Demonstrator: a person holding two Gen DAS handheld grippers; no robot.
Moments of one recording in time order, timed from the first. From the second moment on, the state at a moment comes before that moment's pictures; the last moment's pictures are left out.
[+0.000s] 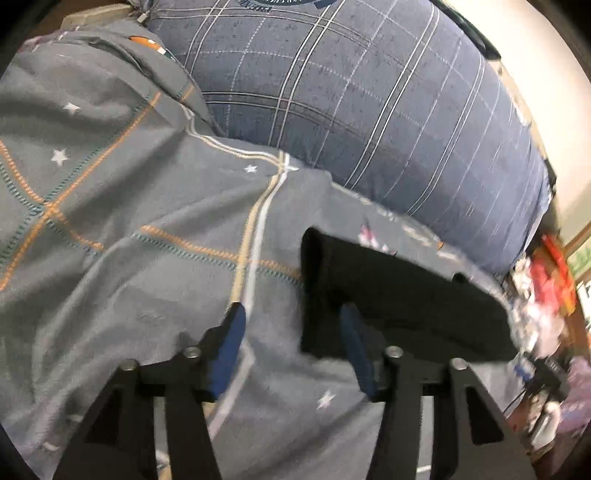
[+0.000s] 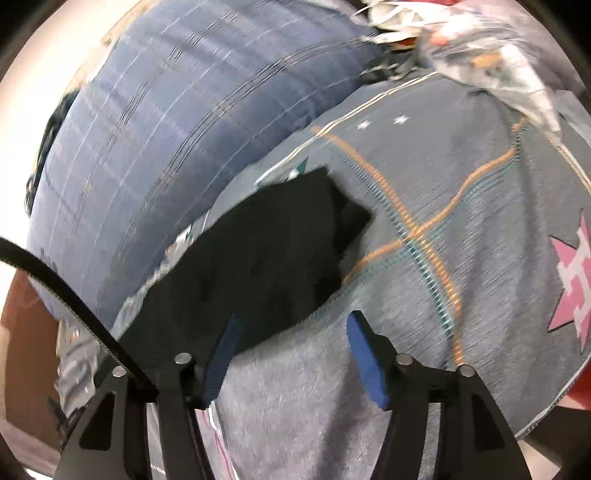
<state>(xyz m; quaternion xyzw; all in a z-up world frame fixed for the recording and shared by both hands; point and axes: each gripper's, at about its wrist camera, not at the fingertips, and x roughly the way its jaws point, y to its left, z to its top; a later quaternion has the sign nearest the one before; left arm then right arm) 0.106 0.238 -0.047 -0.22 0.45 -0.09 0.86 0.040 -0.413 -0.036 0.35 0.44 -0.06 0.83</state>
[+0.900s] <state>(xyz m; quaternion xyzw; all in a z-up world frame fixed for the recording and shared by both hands) 0.169 0.148 0.065 -0.09 0.38 -0.23 0.89 0.120 -0.400 0.026 0.25 0.43 -0.01 0.86</state>
